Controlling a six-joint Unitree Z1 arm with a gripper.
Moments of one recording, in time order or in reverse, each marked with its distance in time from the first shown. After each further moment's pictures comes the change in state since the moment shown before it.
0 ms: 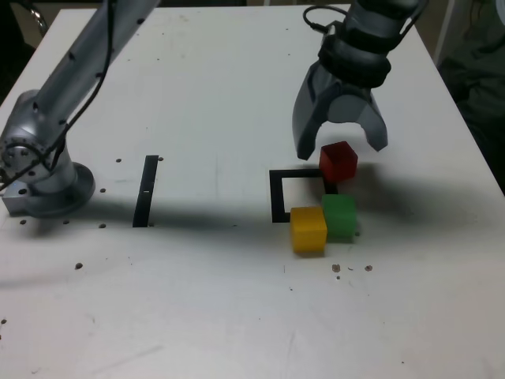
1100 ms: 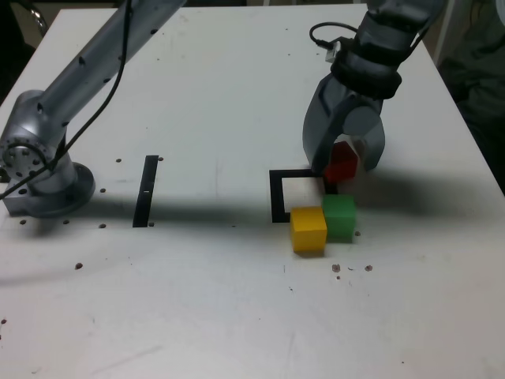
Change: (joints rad) arm 0.012 0.068 -0.060 -0.002 -0.053 -0.054
